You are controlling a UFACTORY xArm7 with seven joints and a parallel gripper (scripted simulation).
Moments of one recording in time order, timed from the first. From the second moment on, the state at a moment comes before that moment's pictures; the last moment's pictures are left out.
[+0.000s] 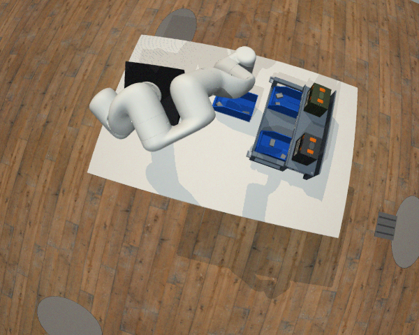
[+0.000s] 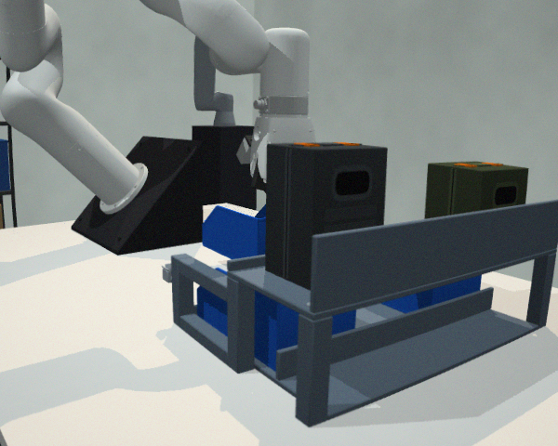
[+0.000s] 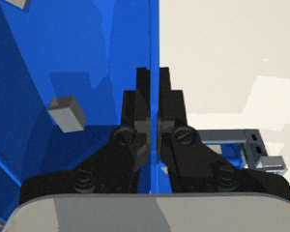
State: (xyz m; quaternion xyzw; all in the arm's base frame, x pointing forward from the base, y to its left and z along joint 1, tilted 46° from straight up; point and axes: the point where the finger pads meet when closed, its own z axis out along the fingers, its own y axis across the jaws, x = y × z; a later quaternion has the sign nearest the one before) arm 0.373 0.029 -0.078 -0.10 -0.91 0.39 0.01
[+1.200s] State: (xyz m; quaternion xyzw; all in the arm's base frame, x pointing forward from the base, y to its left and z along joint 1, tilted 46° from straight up) arm 0.365 0.021 -0.068 -0.10 -0.91 0.39 0.01
